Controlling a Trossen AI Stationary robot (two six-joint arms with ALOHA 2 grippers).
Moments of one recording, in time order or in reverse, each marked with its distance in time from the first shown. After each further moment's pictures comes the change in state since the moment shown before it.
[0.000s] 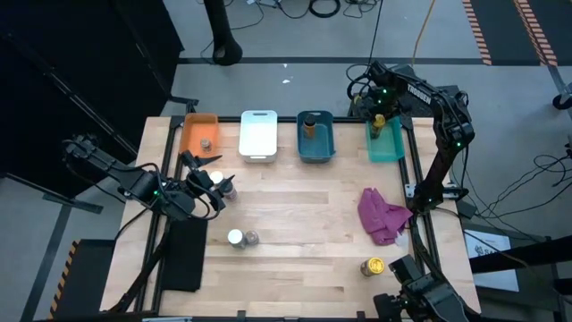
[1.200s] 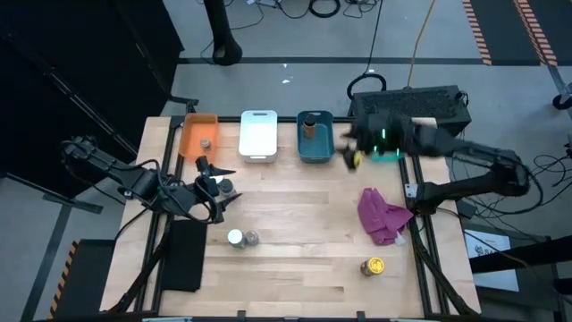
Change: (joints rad) left arm 0.039 0.000 0.000 0.100 0.356 0.061; right arm 0.886 -0.743 -0.405 0.642 0.075 0.119
